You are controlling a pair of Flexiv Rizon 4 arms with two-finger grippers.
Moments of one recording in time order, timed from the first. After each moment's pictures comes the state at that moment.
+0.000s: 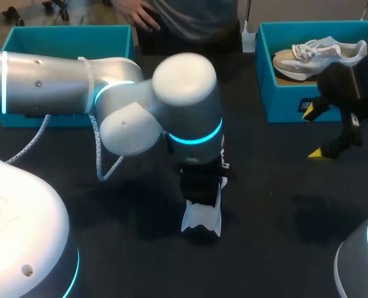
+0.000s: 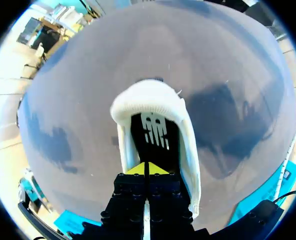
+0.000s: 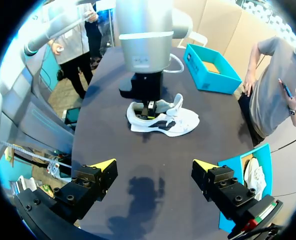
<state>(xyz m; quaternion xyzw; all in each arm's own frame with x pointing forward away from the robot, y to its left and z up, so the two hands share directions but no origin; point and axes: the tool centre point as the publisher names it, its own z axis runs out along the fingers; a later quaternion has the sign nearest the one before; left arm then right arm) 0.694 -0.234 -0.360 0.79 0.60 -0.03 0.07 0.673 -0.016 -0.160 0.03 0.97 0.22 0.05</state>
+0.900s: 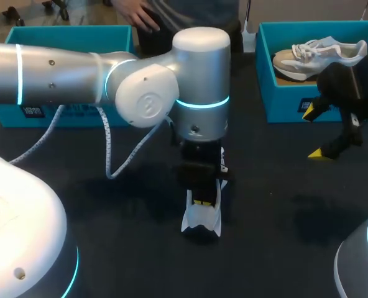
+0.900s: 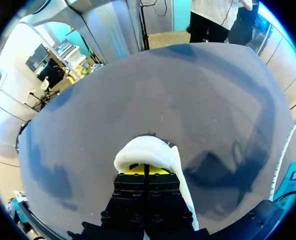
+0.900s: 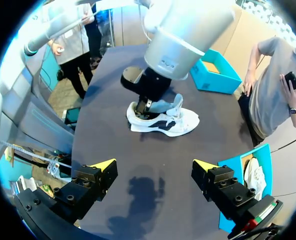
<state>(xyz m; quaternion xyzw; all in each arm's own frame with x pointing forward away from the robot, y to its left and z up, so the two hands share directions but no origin) 0.648 -0.217 -0.362 0.80 0.57 -0.15 -0.09 0.673 -0.016 -0.160 0.03 0.97 0.22 0.05</state>
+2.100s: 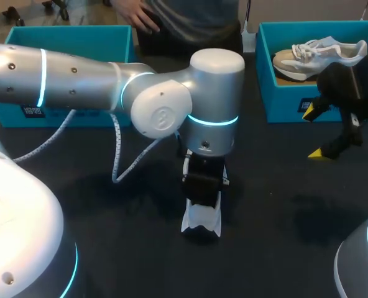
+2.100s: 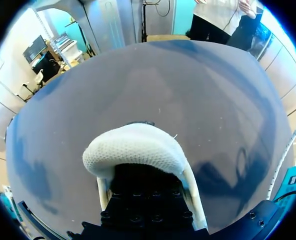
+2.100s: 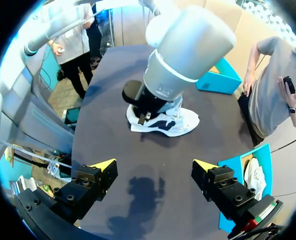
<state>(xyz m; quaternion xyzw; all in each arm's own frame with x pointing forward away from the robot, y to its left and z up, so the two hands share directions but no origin) 0.650 -0.215 -0.406 0.79 0.59 -0.12 -0.13 0.673 -0.016 -0.160 0.03 0.97 0.22 0.05</state>
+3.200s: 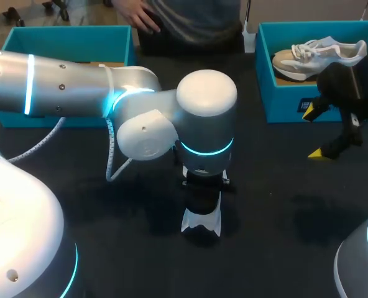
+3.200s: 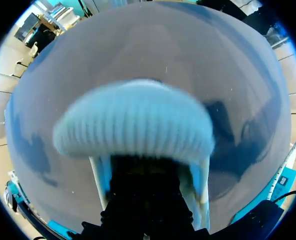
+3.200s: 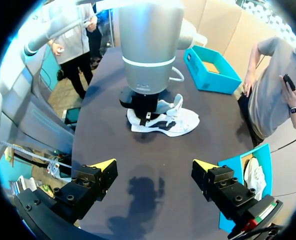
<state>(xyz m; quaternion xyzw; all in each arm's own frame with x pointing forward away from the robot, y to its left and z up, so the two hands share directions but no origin) 0.690 -0.225 -0.409 0.79 0.62 0.00 0.02 0.673 -0.016 -0.160 0.03 0.97 0.22 0.05</state>
